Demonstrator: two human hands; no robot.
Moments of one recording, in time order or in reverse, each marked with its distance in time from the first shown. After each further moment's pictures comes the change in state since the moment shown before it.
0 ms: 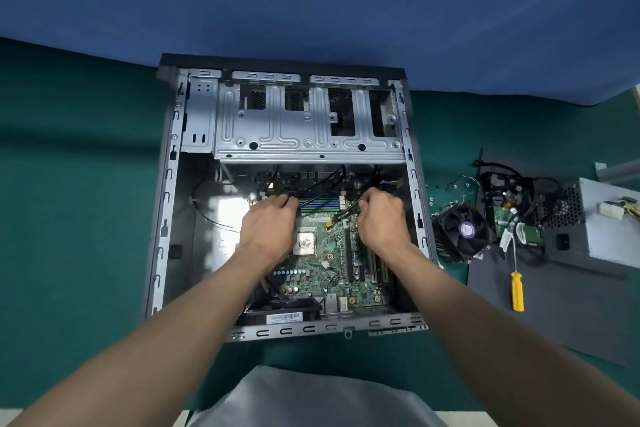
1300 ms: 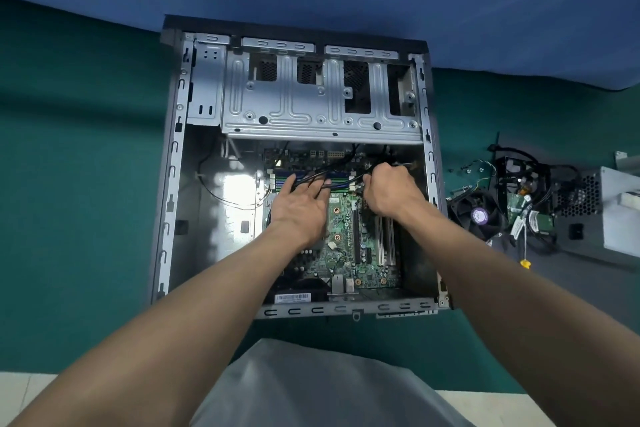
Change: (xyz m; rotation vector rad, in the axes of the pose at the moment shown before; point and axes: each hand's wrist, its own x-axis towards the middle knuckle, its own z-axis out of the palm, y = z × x) left_hand 0.005 0.033 -0.011 0.199 -0.424 0.134; right_hand 0.019 -0.012 -0.014 -0.201 -0.237 -0.025
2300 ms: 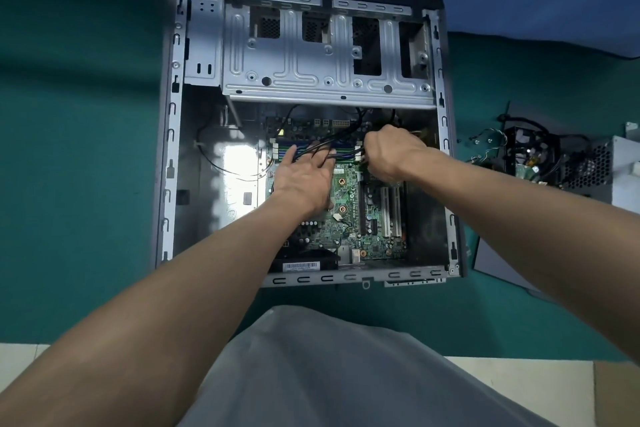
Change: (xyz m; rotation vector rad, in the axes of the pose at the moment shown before) left_hand 0.003 -0.001 0.002 -0.030 0.006 -0.006; right_hand 0.001 -0.017 -0.019 -0.405 -0.164 -0.238
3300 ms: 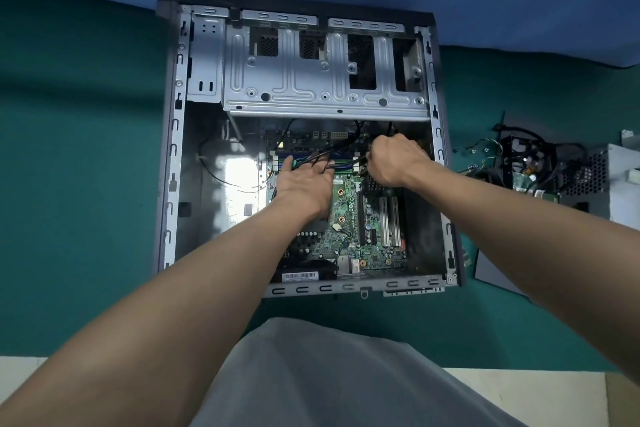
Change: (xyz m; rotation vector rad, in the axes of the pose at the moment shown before) left_hand 0.001 0.000 -0.015 -0.051 -0.065 -0.026; right_hand 0.007 0.011 0.009 0.175 0.099 0.122
